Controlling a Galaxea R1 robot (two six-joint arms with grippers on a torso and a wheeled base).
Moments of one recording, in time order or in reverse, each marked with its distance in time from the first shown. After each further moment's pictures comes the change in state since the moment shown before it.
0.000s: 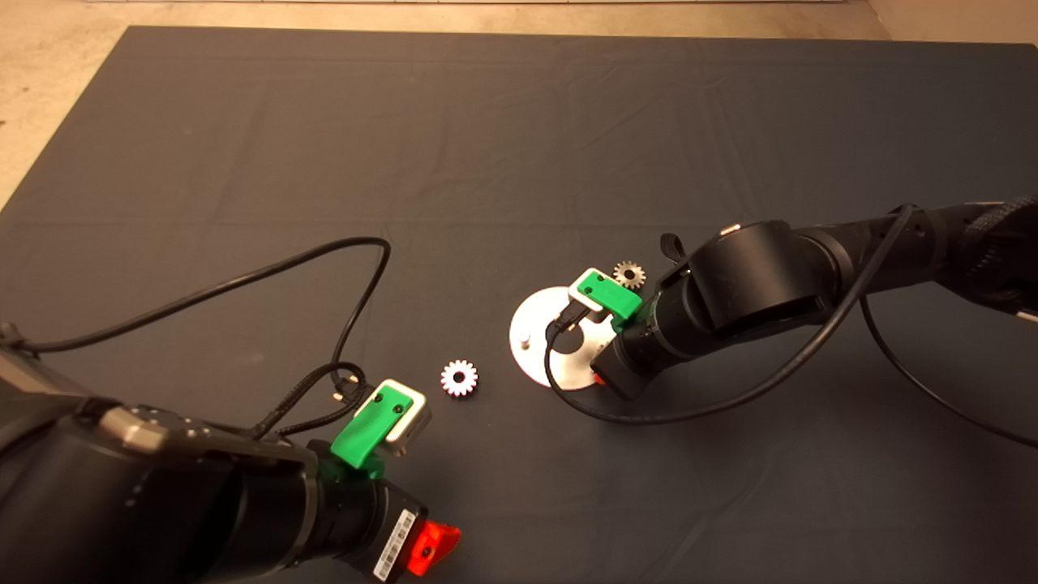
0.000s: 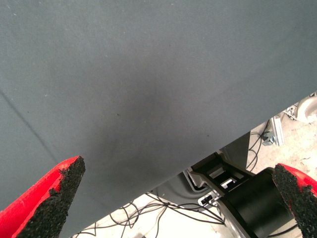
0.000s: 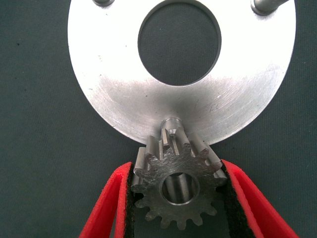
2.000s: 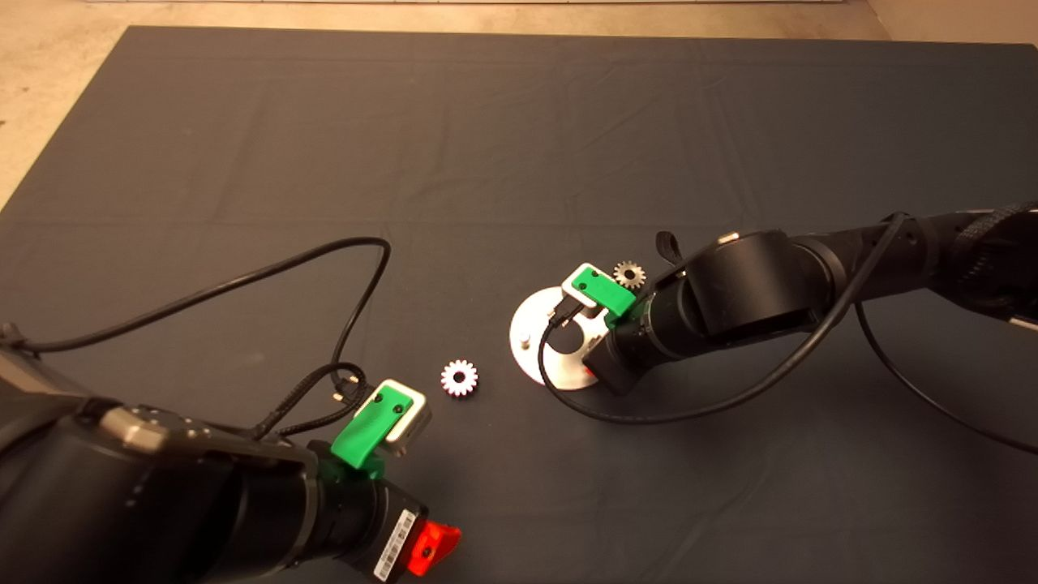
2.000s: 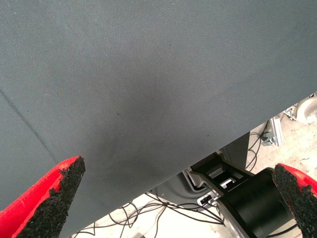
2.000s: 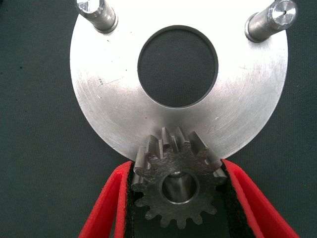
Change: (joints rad) left arm 0.000 0.001 0.000 0.000 0.000 -0.005; right arm -0.017 0.006 -0.001 -0.082 0.014 0.000
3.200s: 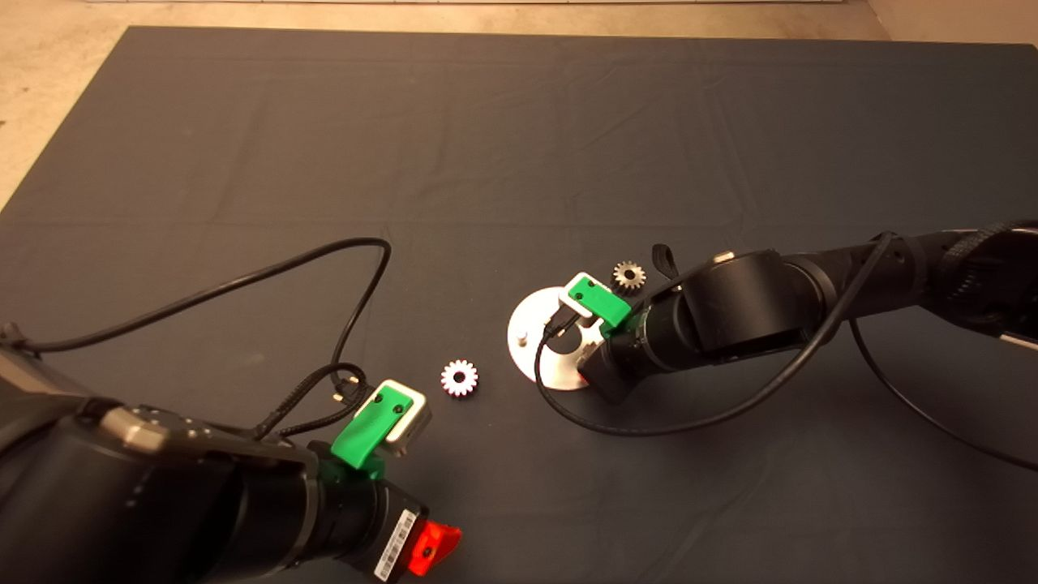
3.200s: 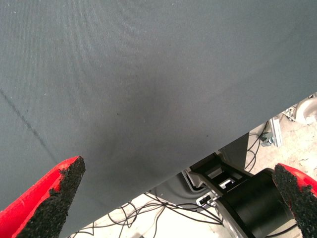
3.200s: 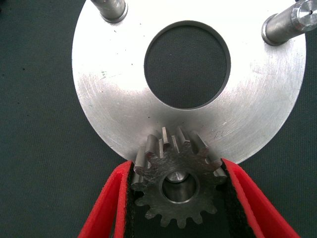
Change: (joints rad) left arm 0.000 0.002 0.000 0.000 0.000 -0.006; right arm -0.042 0.000 0.002 -0.036 0.012 0.000
